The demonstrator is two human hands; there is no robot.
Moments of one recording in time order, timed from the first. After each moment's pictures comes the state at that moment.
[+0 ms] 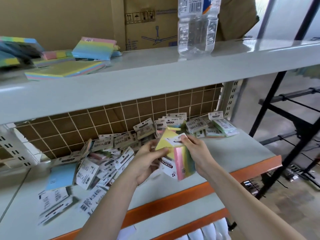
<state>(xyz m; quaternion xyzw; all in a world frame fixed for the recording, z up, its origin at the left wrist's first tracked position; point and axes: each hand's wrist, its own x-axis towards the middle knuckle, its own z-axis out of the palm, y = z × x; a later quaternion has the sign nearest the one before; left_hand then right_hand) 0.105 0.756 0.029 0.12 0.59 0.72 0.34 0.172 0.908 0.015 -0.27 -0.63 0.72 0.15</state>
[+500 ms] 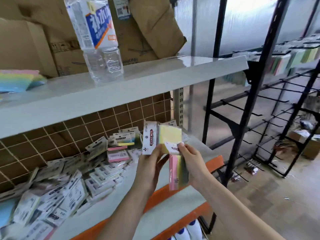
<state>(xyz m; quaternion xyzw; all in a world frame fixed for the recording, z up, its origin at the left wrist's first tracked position) 0.207 0.910 0.035 0.16 0.49 0.81 0.28 0.285 1.009 0.038 -0.32 -0.53 0.76 0.21</state>
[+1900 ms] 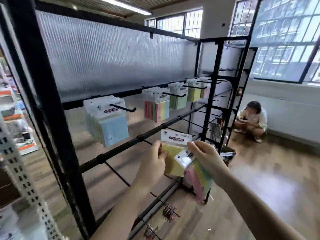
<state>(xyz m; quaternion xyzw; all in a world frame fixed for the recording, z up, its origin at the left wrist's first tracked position) 0.351 1.412 0.101 0.50 0.65 0.54 0.19 0.500 1.499 0.111 -0.35 -0.73 0.44 0.39</state>
